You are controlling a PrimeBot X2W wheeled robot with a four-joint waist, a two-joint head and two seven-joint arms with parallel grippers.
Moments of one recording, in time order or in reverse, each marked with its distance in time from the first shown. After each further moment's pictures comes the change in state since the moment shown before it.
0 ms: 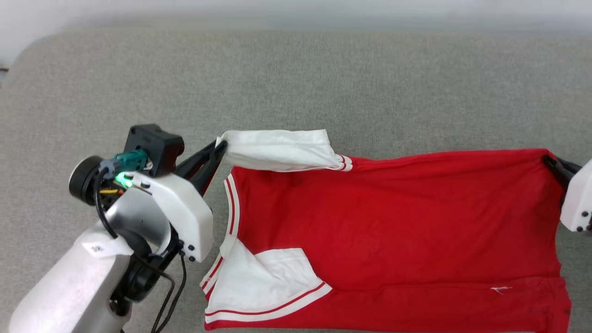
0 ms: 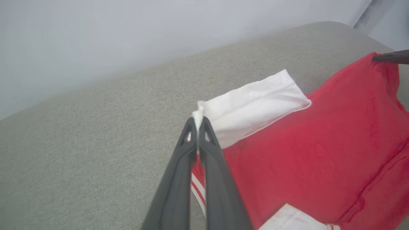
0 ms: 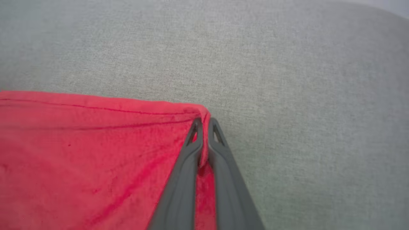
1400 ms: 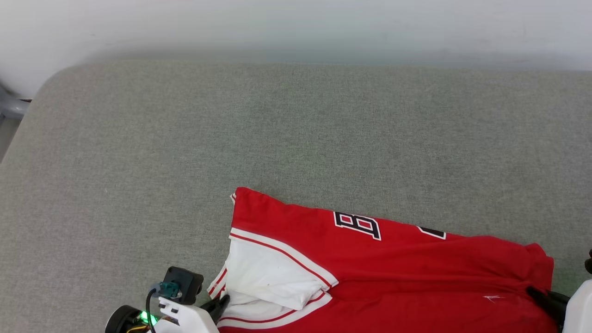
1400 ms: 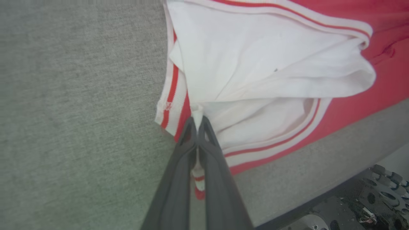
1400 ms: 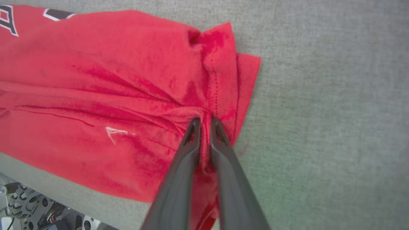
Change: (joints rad) left arm 0.371 -0.034 -0.130 0.256 -0.051 -0.012 -0.124; right arm 0.492 -0.069 -0.027 -0.200 0.190 0.000 0.041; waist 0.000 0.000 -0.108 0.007
